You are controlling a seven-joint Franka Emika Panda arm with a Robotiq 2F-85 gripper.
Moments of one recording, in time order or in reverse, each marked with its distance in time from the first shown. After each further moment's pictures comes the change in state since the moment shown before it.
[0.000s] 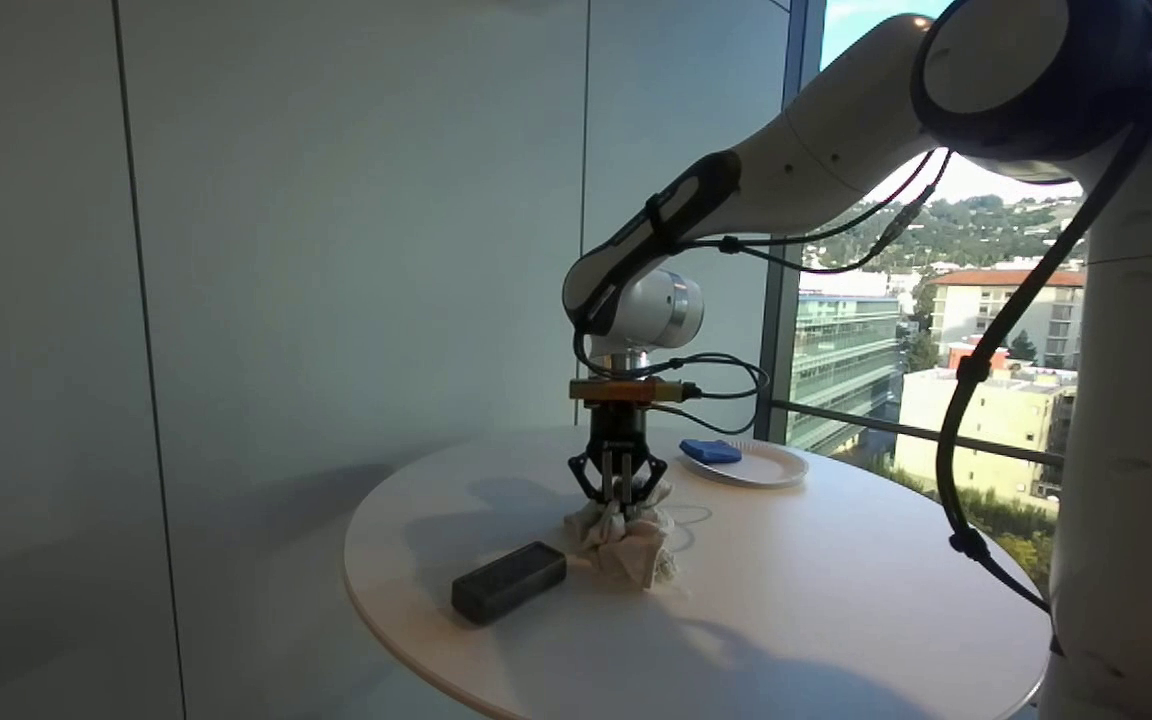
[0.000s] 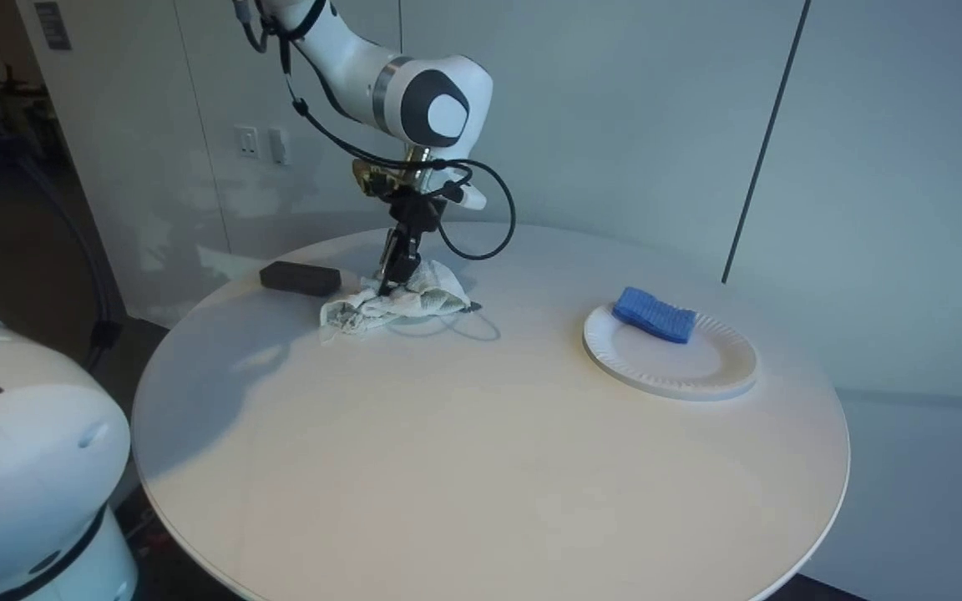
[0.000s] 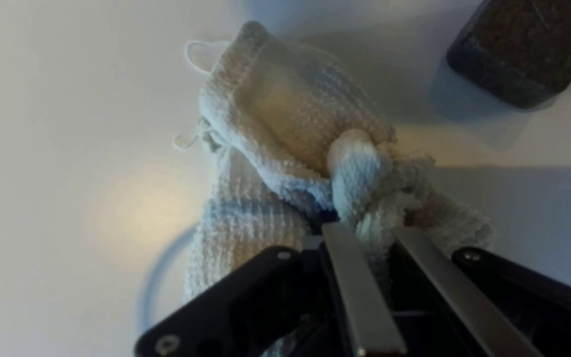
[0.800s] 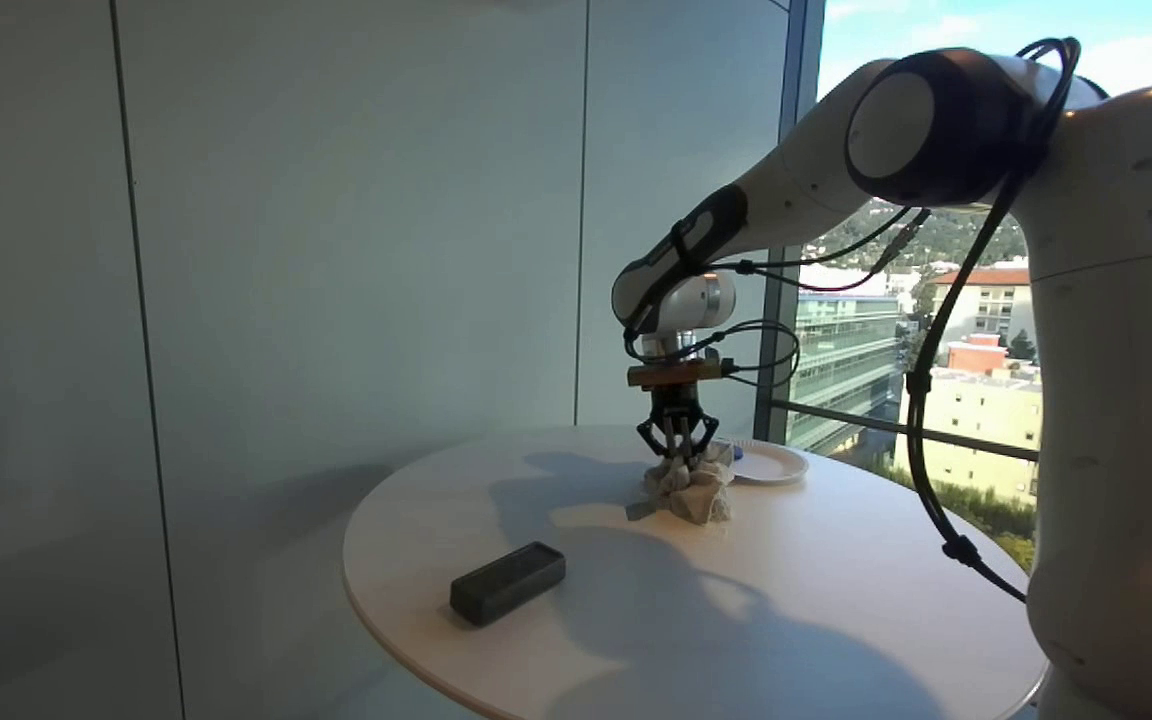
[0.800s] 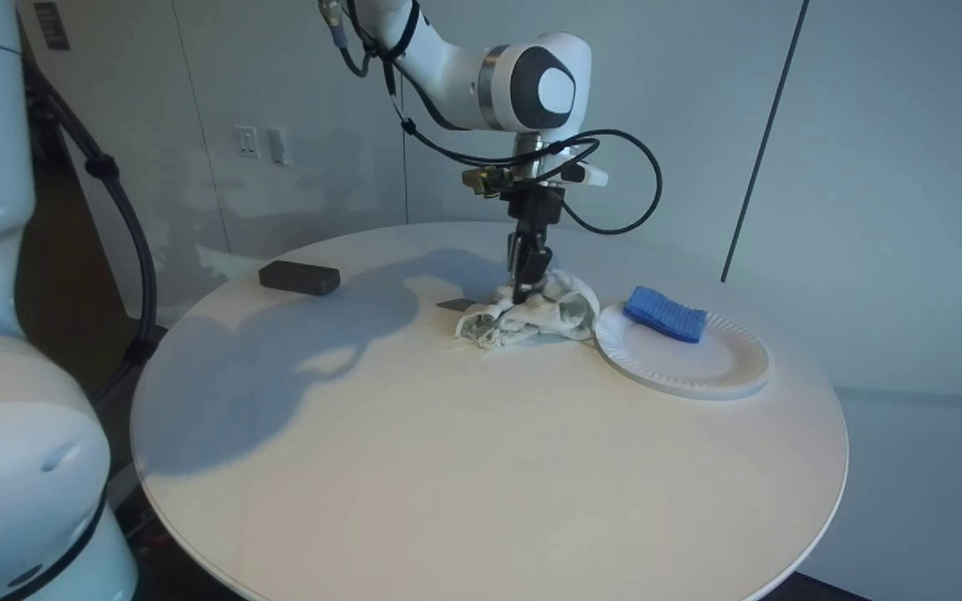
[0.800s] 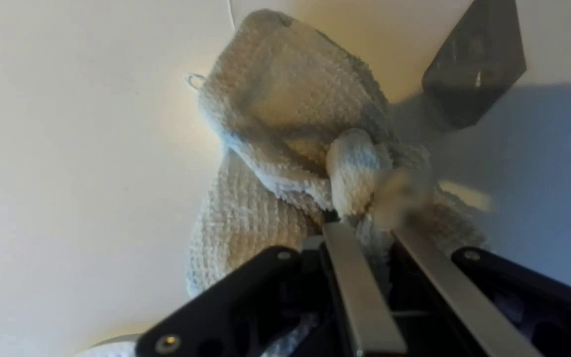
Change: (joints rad) arm -0.122 0.152 -0.120 0.256 -0.272 0.011 0.021
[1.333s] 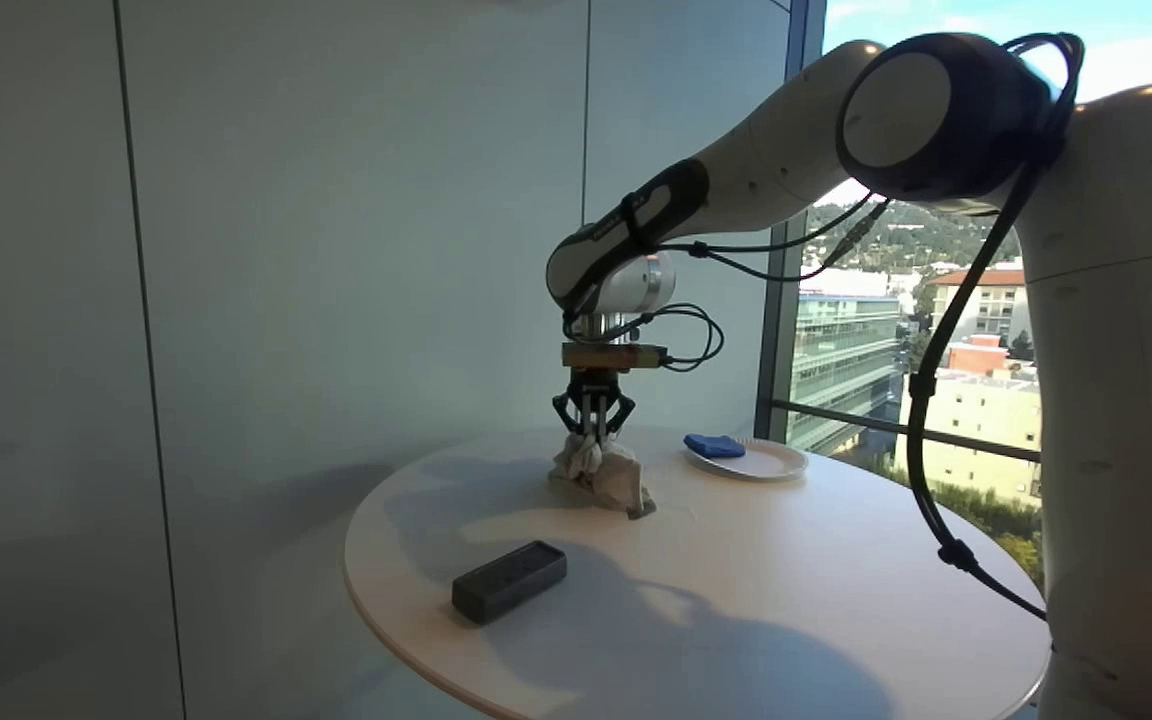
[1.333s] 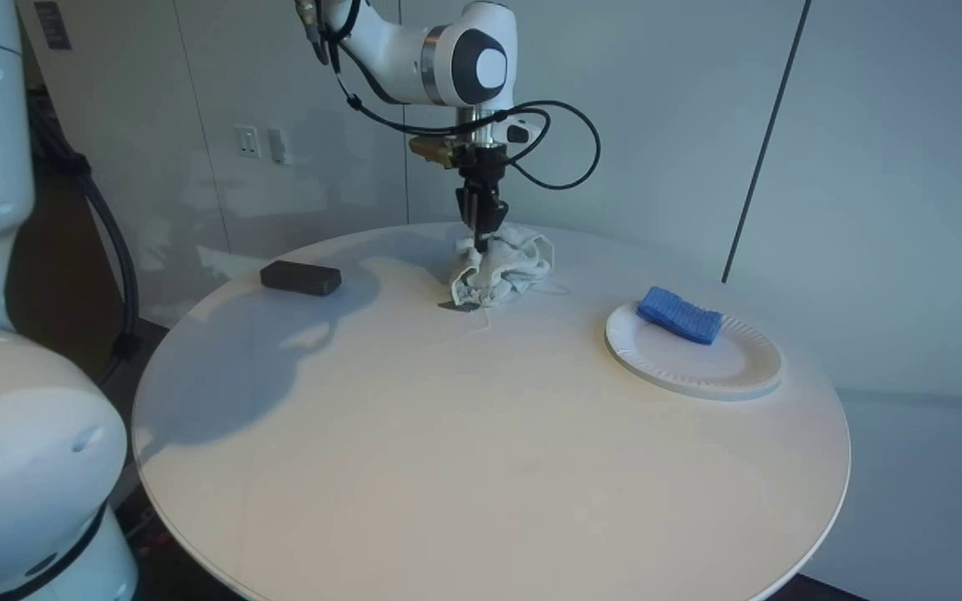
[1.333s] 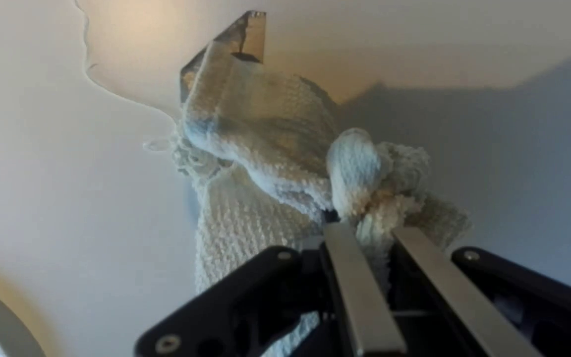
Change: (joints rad) arm 0.095 0.004 0.108 0.062 0.037 0.155 -0.156
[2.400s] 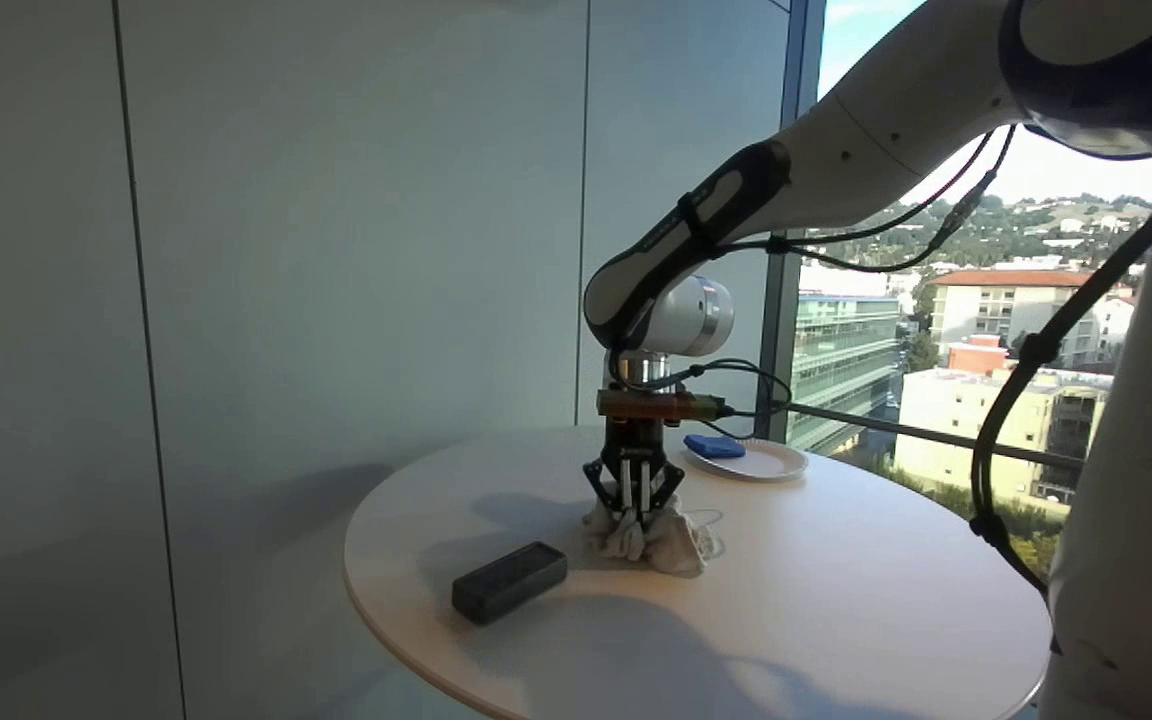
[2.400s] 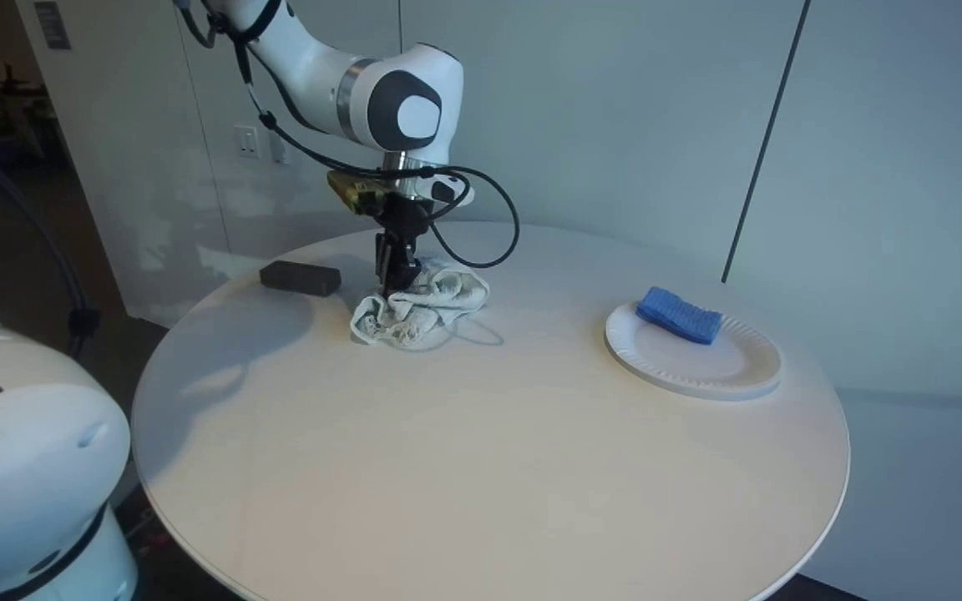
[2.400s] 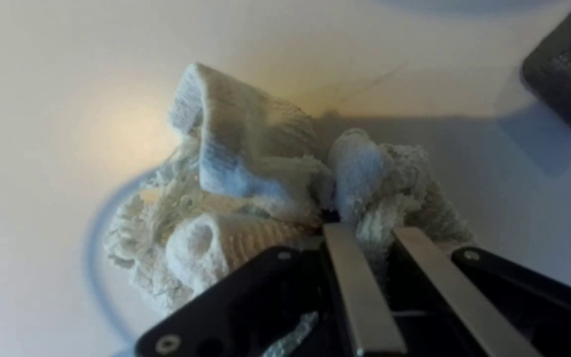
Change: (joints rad) arm 0.023 -0.300 0.045 -0.509 0.141 0.030 0.028
